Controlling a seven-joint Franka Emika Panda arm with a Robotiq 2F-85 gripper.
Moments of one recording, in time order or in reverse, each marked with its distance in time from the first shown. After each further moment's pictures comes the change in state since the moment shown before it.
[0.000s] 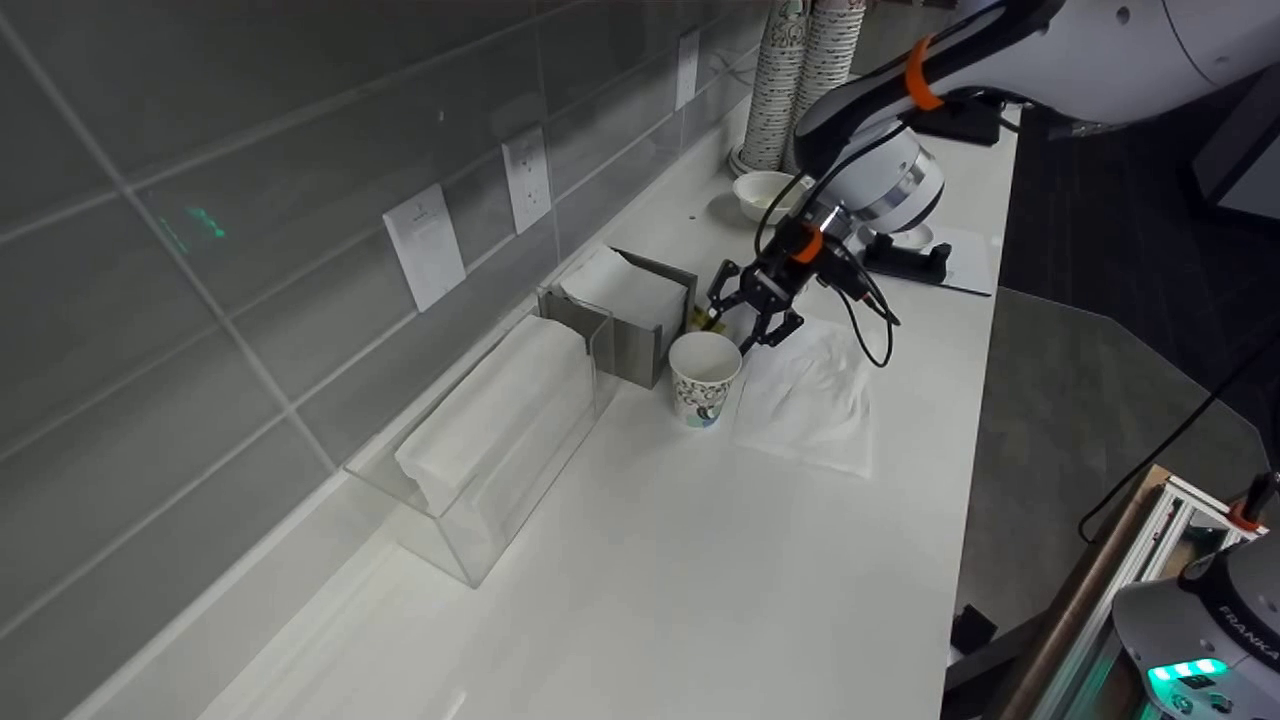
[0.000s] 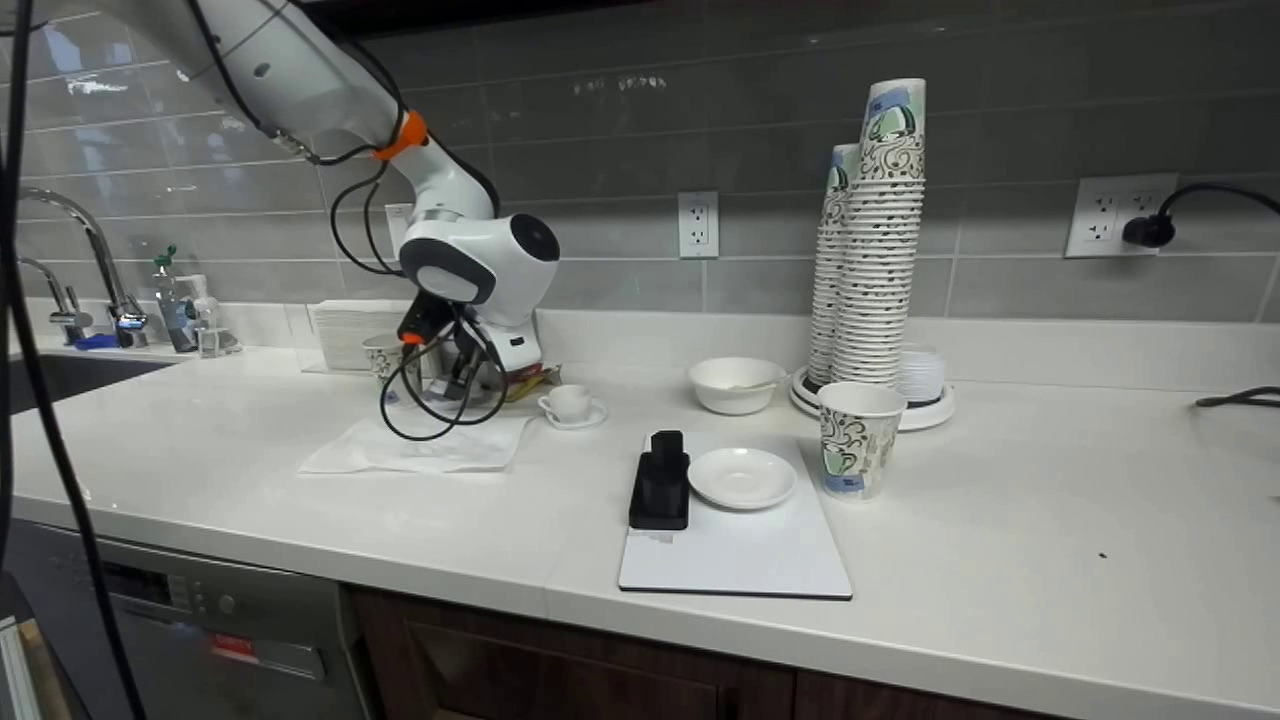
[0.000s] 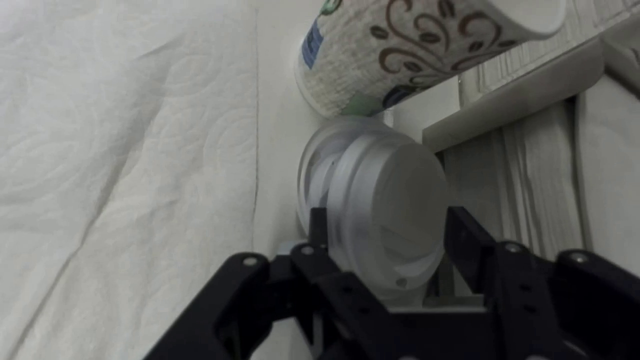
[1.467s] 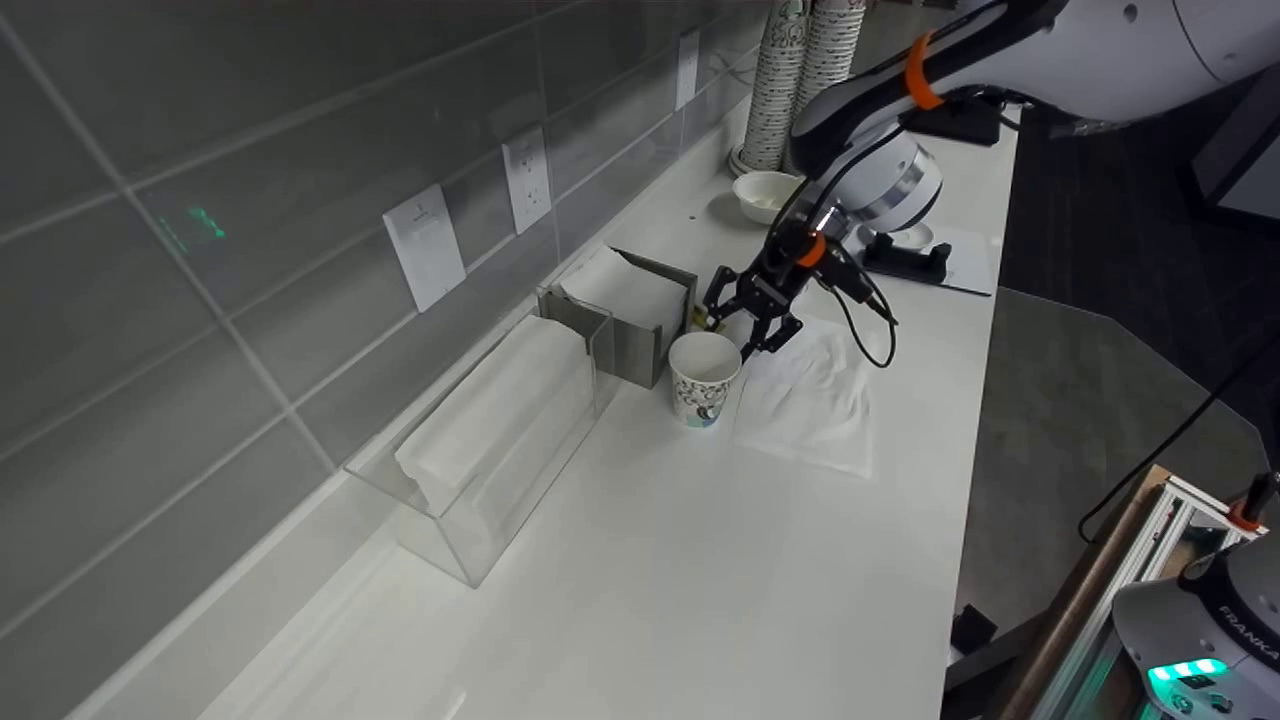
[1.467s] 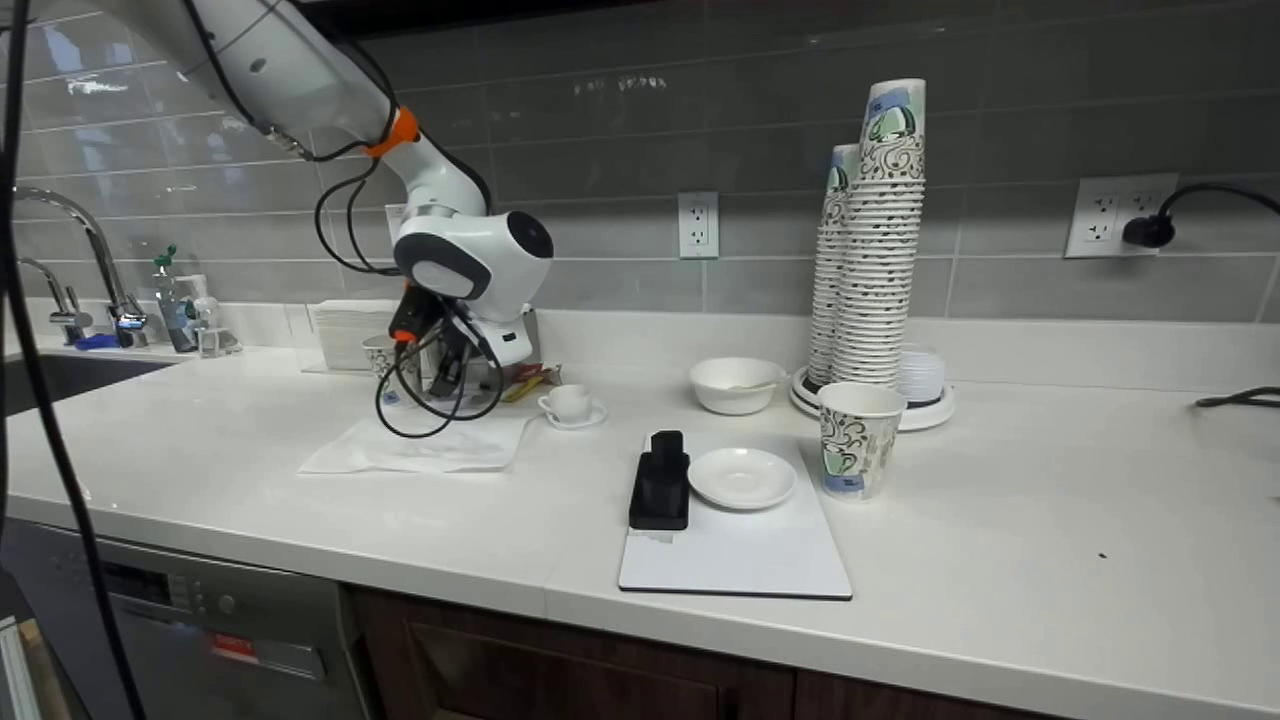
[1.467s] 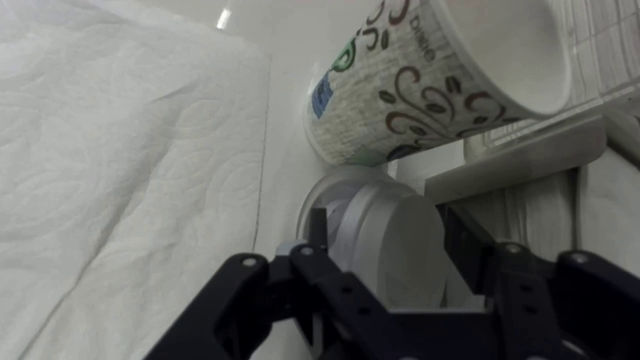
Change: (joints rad) arm 0.005 -0.011 0.015 -0.002 -0.030 -0.048 -0.034
